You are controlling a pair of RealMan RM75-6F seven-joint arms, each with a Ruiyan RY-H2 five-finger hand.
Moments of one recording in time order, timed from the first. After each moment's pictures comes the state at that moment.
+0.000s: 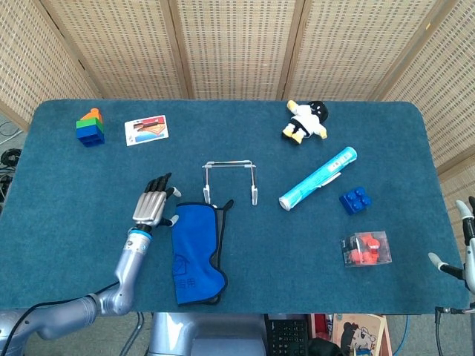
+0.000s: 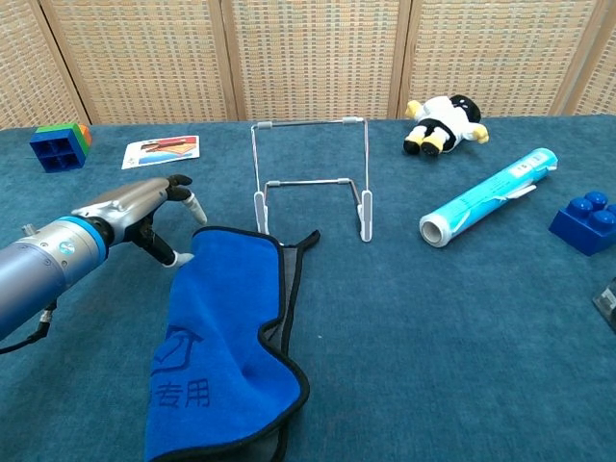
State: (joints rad) left arm -0.69 -1.85 -0.26 -1.15 0.96 0.99 0.31; right arm 0.04 -1.09 0.17 -1.59 -1.38 1.54 0.05
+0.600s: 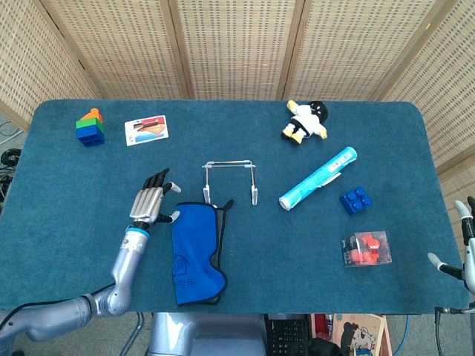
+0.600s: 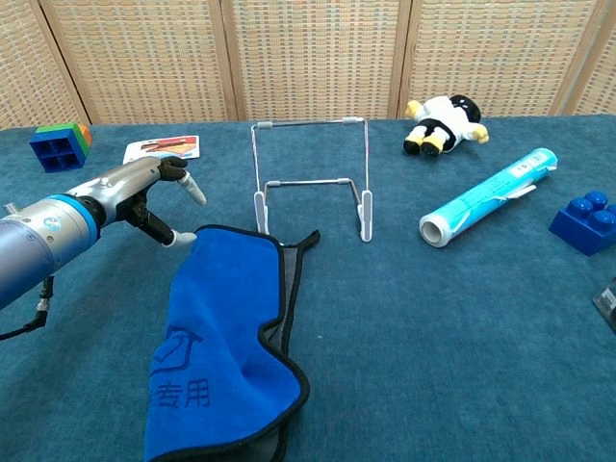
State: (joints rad) left arm -0.67 -1.78 -0.30 -1.29 0.92 1.02 0.31; right arm 0.04 -1.09 0.16 -1.59 -1.38 1.53 0.05
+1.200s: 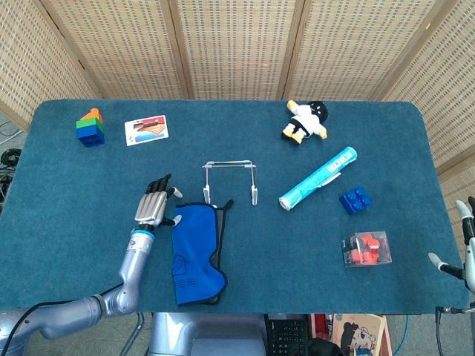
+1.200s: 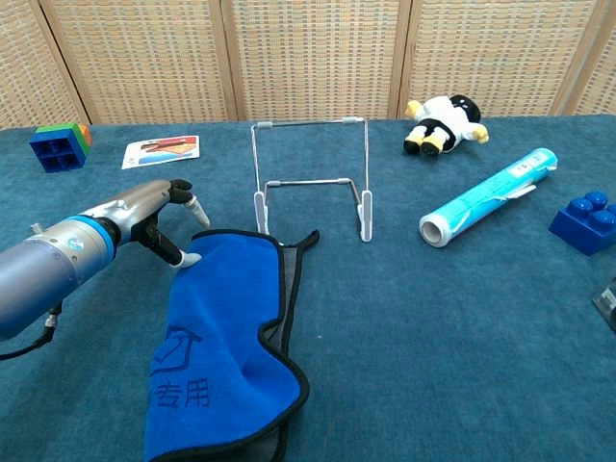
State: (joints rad) left arm -0.70 -1.86 -0.29 -1.20 0.85 1.00 0.36; right arm 0.04 -1.10 0.16 -1.58 -1.38 1.53 0.05
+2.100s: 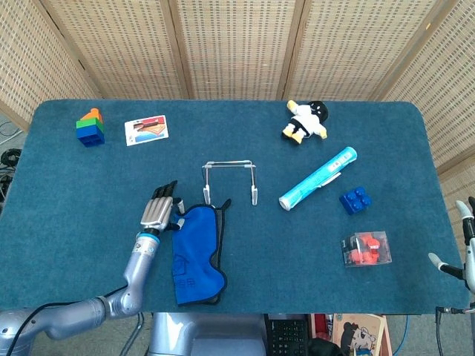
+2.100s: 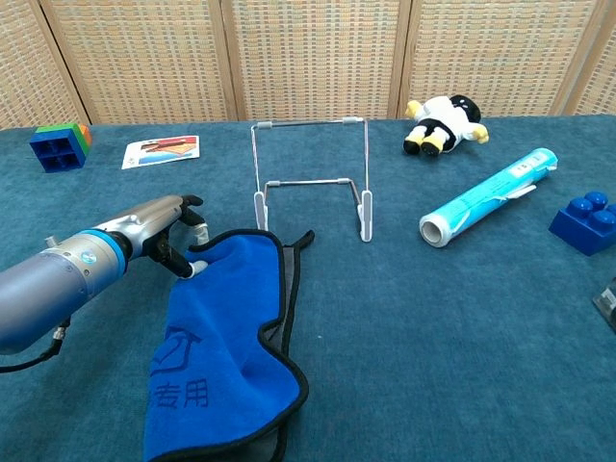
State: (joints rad) left arm -0.70 -1.88 -0.28 -1.19 0.83 0.97 0.38; right arm 0.04 -1.09 0.16 -1.59 -1.38 1.53 0.06
